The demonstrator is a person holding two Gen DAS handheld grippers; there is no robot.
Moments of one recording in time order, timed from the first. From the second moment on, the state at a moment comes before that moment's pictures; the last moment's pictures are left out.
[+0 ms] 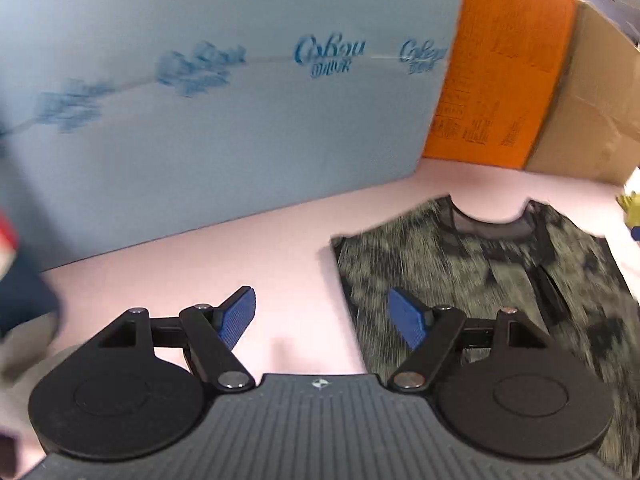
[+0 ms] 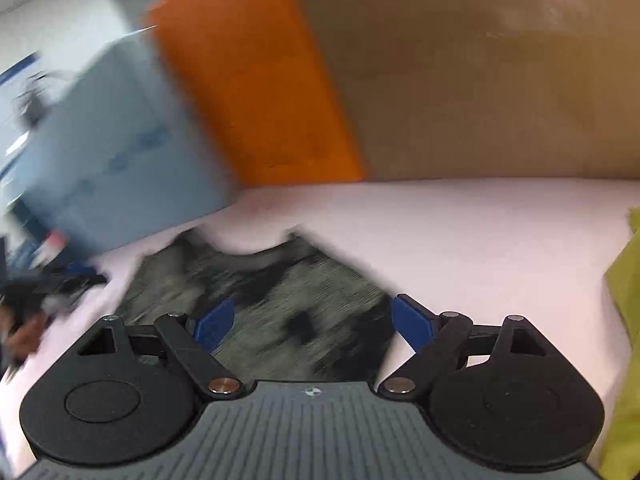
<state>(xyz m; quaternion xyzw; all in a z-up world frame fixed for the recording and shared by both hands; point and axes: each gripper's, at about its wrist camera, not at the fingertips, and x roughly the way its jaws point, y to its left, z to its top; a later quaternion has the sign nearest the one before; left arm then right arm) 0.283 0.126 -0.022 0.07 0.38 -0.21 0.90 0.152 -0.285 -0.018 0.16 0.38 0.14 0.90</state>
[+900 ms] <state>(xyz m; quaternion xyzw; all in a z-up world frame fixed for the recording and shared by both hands) 0.081 0.134 -0.047 0.03 0.50 -0.23 0.84 -0.010 -0.253 -0.076 0.40 0.50 0.16 0.75</state>
